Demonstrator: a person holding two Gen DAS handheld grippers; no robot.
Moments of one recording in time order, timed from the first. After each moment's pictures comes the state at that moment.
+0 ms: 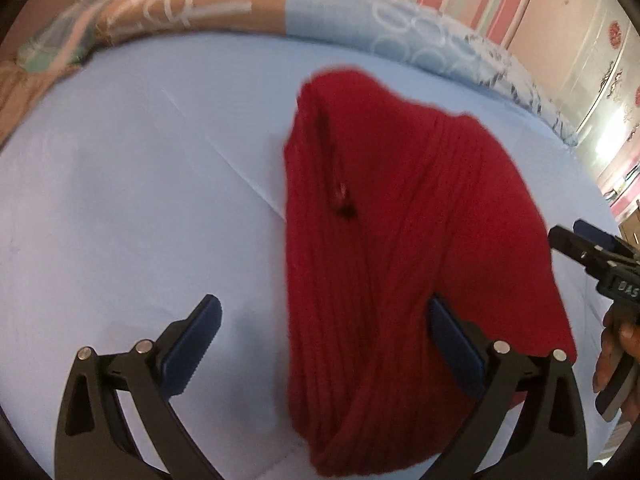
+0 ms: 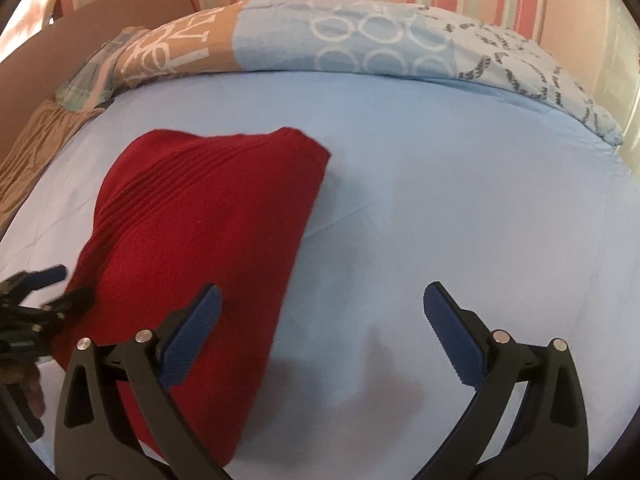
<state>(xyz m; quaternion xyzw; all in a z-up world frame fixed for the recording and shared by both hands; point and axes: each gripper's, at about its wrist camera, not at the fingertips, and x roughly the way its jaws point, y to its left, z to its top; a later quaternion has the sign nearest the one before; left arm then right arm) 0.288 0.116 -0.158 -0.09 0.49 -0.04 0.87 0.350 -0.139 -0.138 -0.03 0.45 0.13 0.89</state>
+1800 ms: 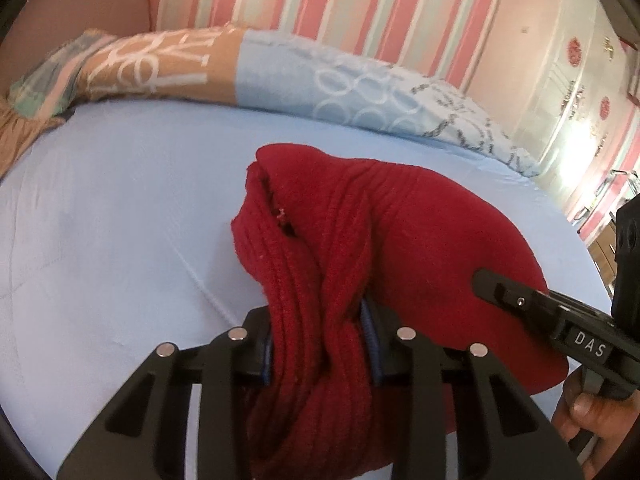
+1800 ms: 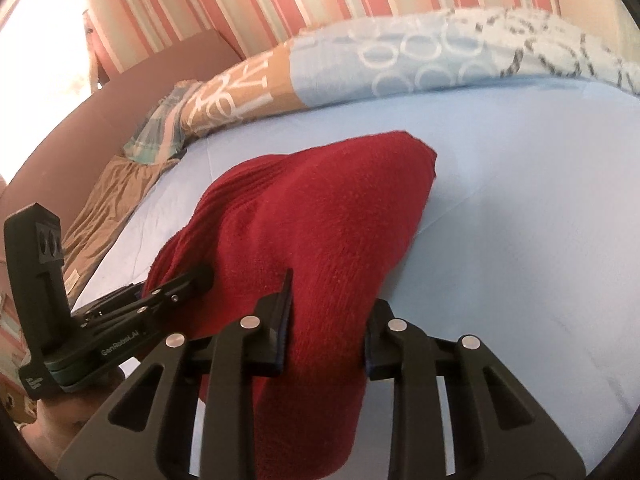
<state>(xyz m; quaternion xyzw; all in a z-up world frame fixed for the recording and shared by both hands) 0.269 0.053 -0.080 -0.09 0.38 -0.09 0.92 0.311 -0.153 -0.088 0.10 0.40 0.24 0.88</state>
